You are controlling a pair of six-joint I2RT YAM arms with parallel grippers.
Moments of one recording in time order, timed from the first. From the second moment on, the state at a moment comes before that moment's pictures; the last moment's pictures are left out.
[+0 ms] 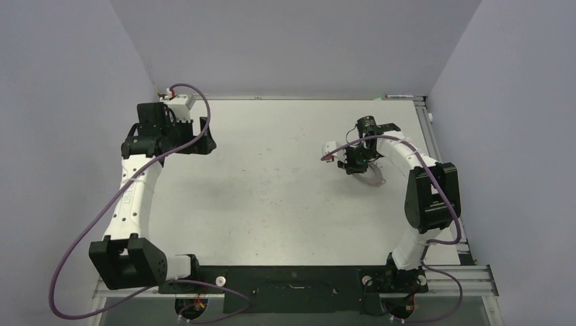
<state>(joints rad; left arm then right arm) 0.06 1.35 1.34 -0.77 0.35 0.03 0.21 1.78 1.28 -0.90 -0.41 -1.41</state>
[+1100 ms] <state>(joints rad) -0.78 1.29 1.22 -0.70 0.59 1.28 0.52 1.73 1.47 -0.53 -0.93 -0.09</state>
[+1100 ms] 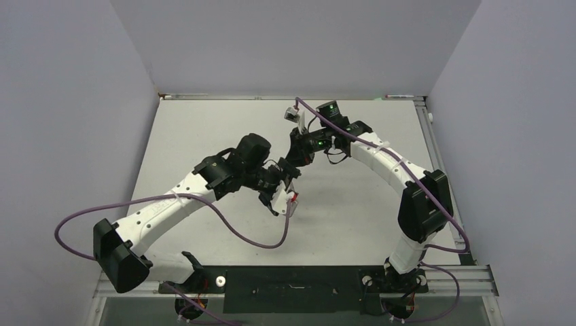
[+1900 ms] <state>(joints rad) -0.86 1.52 1.36 -0.90 0.27 1.62 0.58 1.75 1.48 -0.54 -0.92 -0.09</state>
